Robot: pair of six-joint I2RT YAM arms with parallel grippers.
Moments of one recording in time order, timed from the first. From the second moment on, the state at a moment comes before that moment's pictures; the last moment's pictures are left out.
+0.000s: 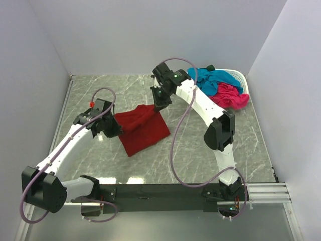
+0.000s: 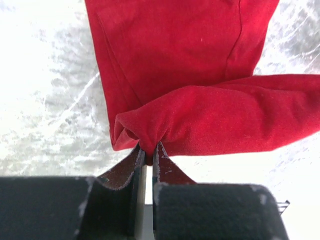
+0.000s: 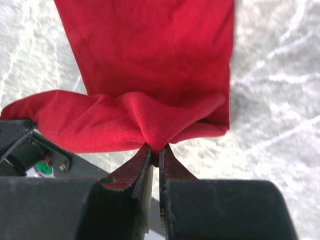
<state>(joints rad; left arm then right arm) -0.33 1.18 0.98 -0.81 0.01 -0.90 0.64 2.13 2.21 -1.21 -0.18 0.37</state>
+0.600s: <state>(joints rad) -0.24 1.28 0.98 -0.68 0.01 -0.82 0.63 2.24 2.23 -1.00 -0.18 0.39</state>
